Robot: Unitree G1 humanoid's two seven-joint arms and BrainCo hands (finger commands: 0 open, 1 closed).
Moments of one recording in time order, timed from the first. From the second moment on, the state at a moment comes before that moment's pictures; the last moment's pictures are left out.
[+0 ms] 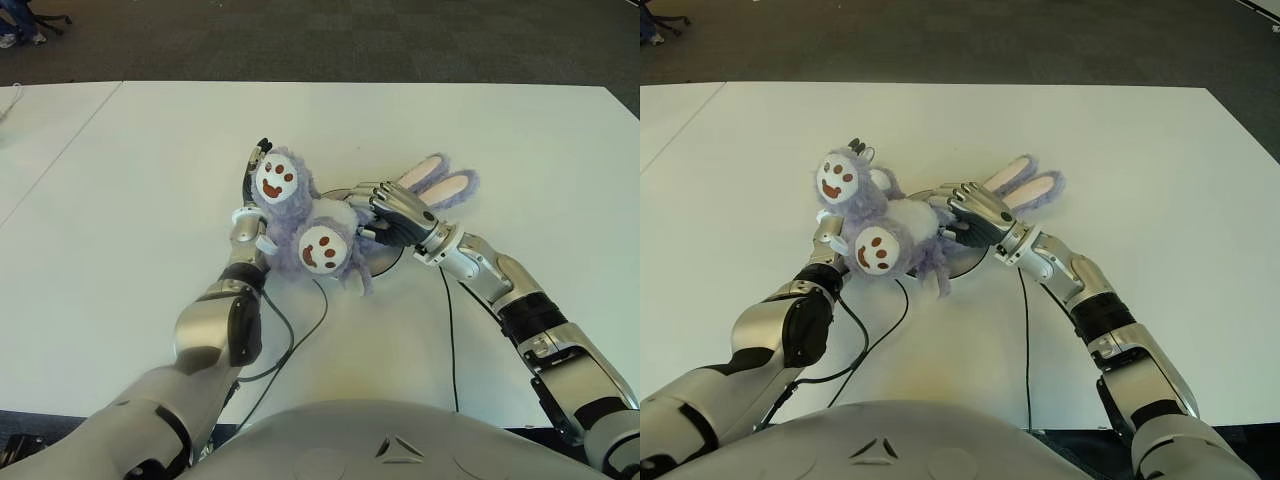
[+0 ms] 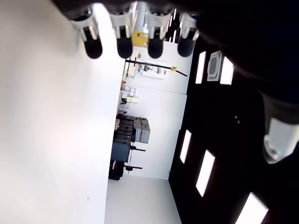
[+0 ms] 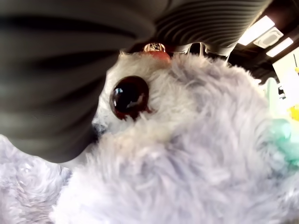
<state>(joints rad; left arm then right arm) -0.65 -0.01 0.37 1.25 -0.03 -0.50 -0.06 -0.36 -0.50 0.41 0.36 -0.67 -0.77 -0.14</state>
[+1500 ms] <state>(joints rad) -0.65 -0.01 0.34 1.25 -0.01 -0.51 -0.04 -0.35 -0.50 0.36 0.34 -0.53 -0.80 0.01</state>
